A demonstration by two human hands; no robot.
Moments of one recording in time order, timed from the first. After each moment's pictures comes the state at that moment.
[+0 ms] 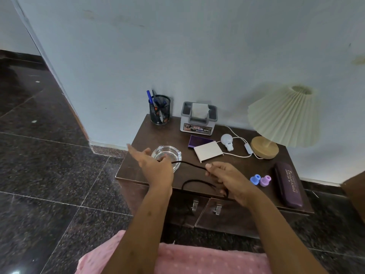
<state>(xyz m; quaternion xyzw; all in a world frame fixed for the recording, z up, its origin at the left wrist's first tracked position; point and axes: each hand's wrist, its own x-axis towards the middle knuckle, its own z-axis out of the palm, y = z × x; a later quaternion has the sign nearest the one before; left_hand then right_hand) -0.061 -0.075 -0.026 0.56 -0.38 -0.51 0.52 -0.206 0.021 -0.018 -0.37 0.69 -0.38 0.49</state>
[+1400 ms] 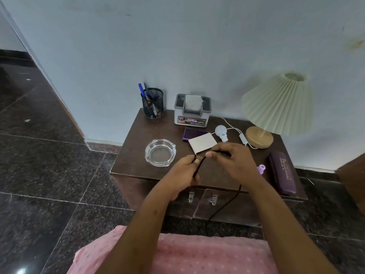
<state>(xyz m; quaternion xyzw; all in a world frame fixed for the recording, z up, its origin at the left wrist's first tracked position) -0.080 -0.039 -0.021 0.39 -0.58 -0.70 0.14 -0.226 0.028 -0.007 -0.57 0.71 -0.39 0.14</state>
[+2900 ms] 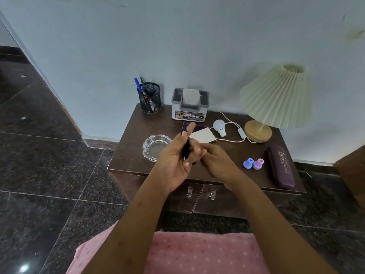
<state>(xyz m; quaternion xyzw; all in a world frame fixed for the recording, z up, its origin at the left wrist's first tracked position) -0.073 -0.042 -0.002 0.13 -0.33 -0.89 0.30 -0.195 0.013 -0.022 -0.44 0.67 -0.46 0.38</state>
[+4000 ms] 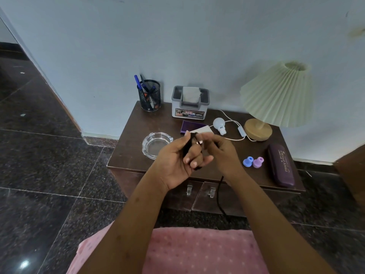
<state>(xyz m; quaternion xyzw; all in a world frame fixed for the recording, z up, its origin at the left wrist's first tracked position) -0.070 -0.045 -0.001 0.10 -0.34 -0.92 0.18 -0.207 0.011 -0.031 -0.42 0.67 -0.54 0.29</state>
